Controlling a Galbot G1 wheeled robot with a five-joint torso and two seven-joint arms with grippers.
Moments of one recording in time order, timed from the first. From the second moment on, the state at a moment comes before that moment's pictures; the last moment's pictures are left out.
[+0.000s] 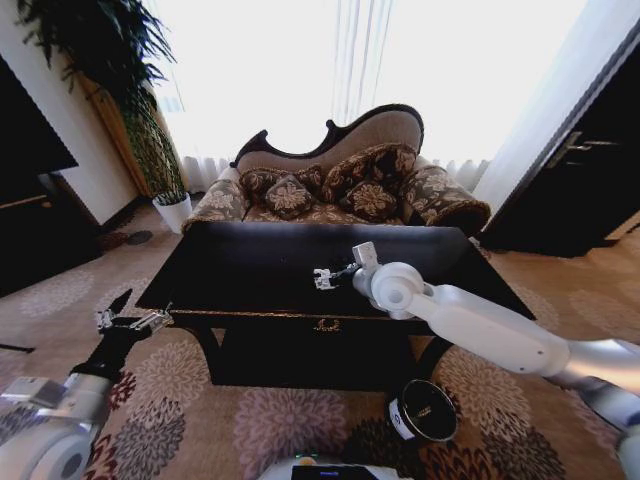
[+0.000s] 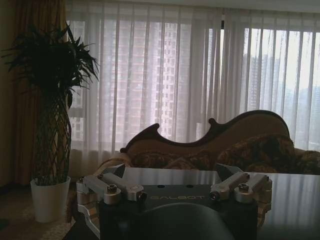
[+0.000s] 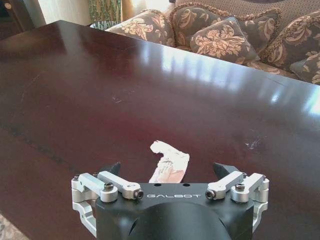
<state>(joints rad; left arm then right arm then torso) 1.92 -1.02 -1.10 -2.33 -0.81 -0.05 0.04 -0.09 0.75 -0.63 1.97 1.54 -0.64 0.71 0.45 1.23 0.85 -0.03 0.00</state>
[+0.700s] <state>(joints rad) 1.92 -1.02 -1.10 -2.33 -0.81 -0.05 0.04 -0.10 0.80 -0.65 1.92 1.49 -0.65 0.68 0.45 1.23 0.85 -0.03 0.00</state>
